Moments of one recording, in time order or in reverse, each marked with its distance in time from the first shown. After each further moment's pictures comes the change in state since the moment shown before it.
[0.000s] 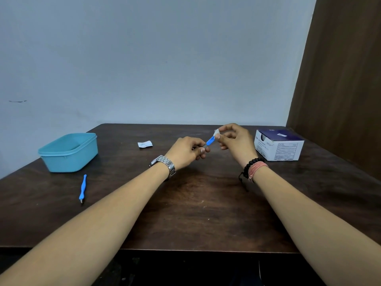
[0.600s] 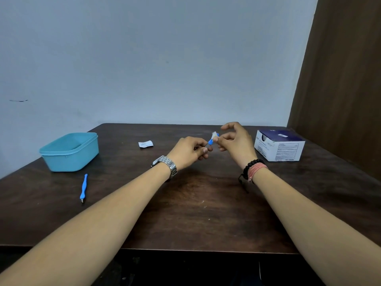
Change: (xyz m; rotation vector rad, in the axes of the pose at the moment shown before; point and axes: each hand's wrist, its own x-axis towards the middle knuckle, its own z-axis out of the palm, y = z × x) left_hand 0.002 -0.001 0.003 -0.038 -0.004 0.023; right_hand -0.006 -0.003 0.001 -0.070 0.014 -0.012
